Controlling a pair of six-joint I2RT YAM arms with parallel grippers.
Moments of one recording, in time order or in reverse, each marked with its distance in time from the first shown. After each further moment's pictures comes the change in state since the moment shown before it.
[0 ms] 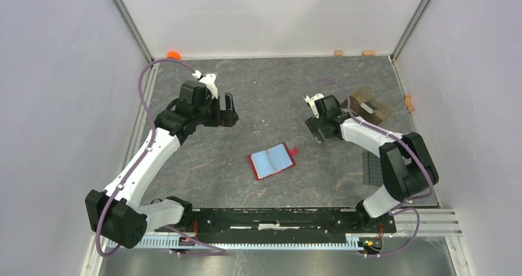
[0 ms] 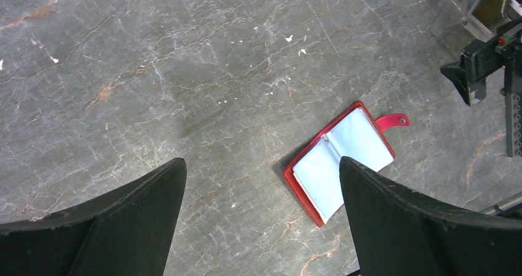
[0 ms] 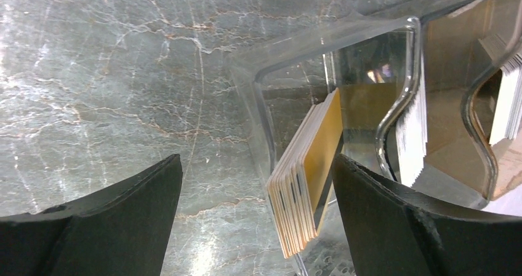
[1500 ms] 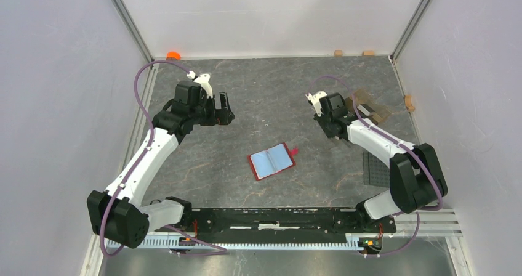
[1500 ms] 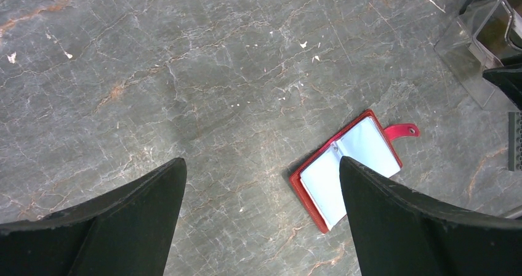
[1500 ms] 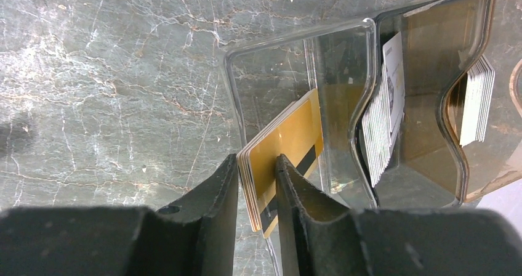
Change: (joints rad) left arm 0.076 0.001 -0.038 0.037 0.035 0.001; right arm -0.006 -0.103 0.004 -0.069 -0.109 -0.010
